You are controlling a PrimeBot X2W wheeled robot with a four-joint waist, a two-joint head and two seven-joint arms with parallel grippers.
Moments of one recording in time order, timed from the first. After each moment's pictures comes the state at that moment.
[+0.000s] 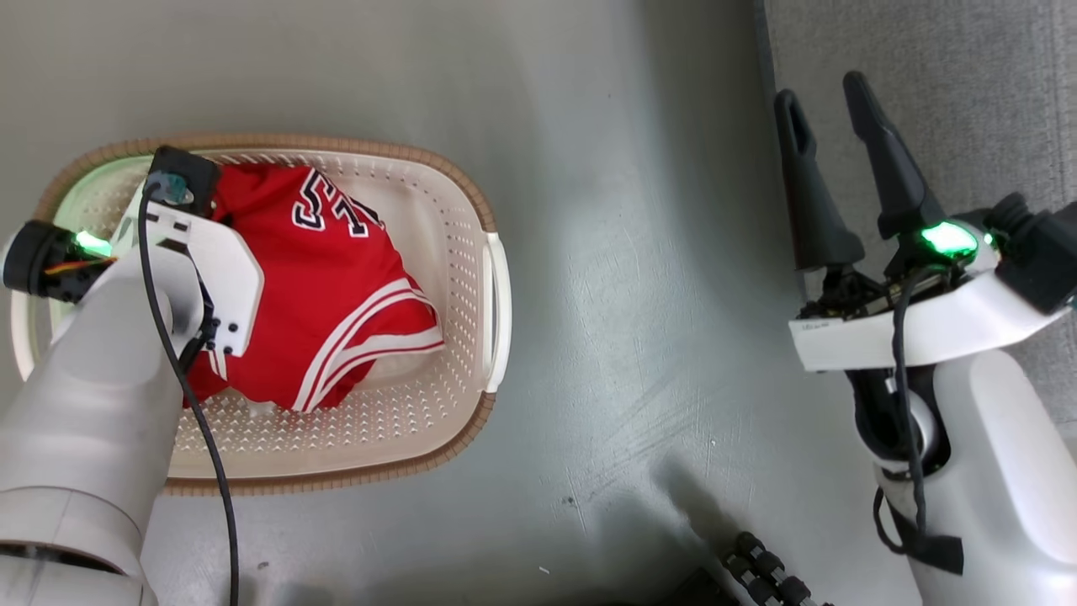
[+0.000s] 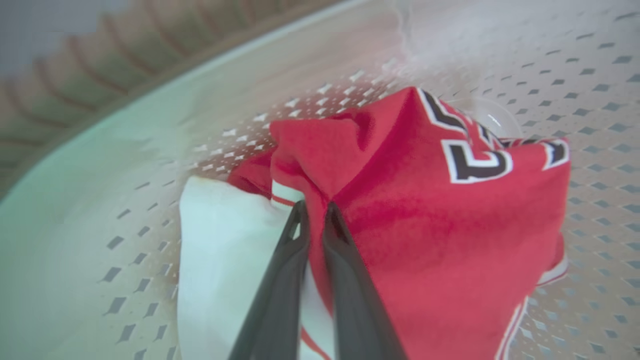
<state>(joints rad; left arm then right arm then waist) -1.09 0.14 -0.40 1.27 -0.14 -0.12 0.02 -0.45 -0.04 0.14 -0.08 0.36 0.12 -0.25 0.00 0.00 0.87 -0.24</state>
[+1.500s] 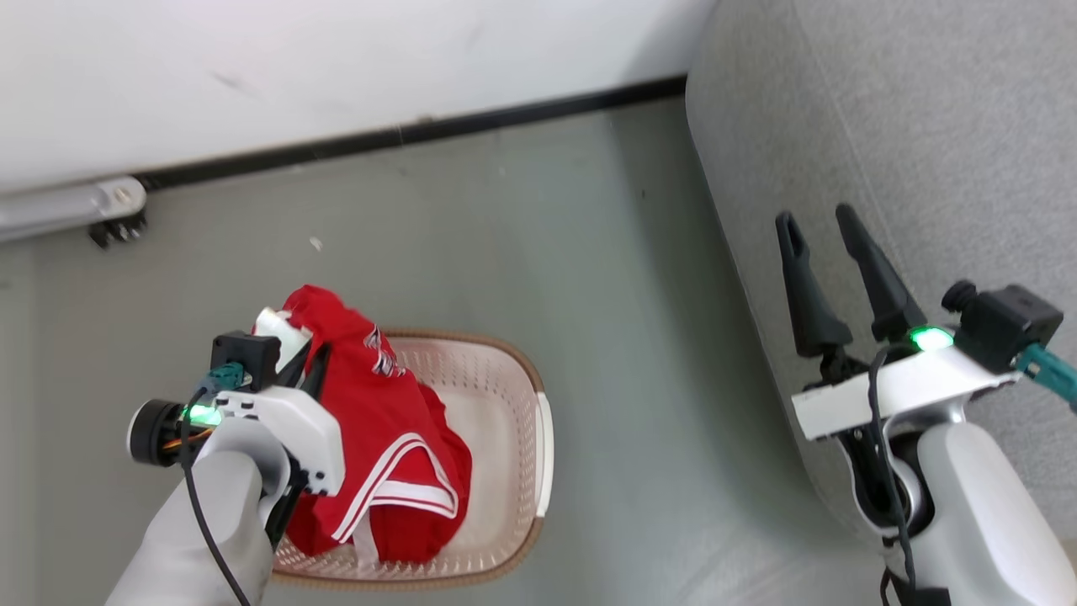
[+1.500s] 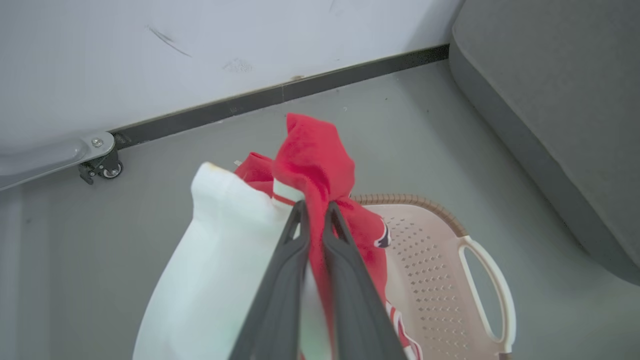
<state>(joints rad) -0.73 0.06 -0.35 1.13 -0.32 -0.13 -0.25 -0.34 -0.04 0.10 0.11 0.35 0.12 -0.25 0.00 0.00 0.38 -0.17</state>
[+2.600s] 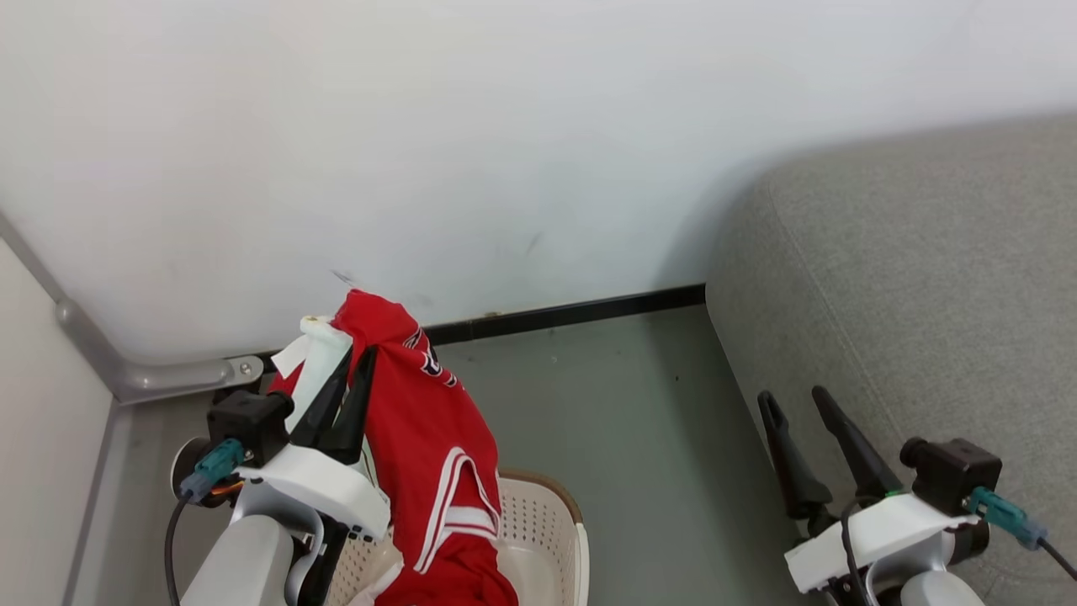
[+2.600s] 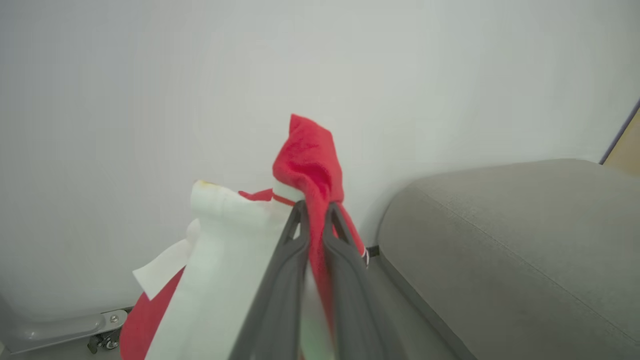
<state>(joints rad) -0.37 0.05 -0.23 0.47 -0.39 -0.13 -0.25 -0.09 -0.04 0.12 0.17 0.33 0.12 -0.25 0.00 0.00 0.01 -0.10</state>
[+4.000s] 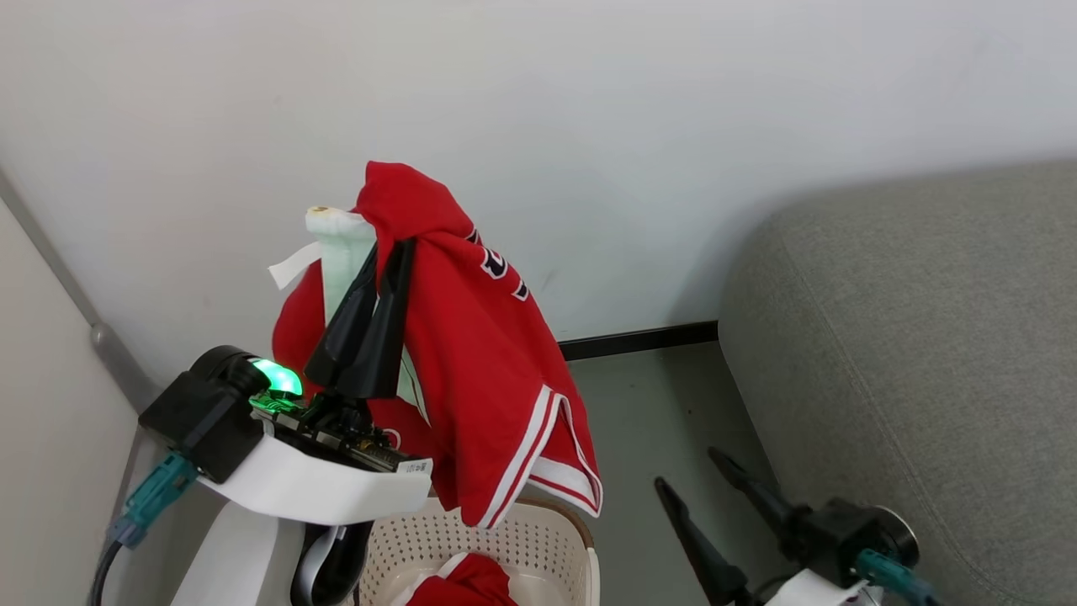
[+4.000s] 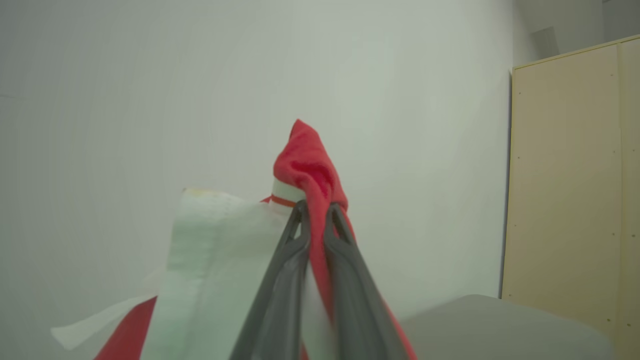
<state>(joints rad) -0.28 0.04 -0.25 -0.13 -0.49 -0.13 -0.26 0.00 -0.08 0.34 0.09 0.15 0.12 -0.25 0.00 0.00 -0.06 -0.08</state>
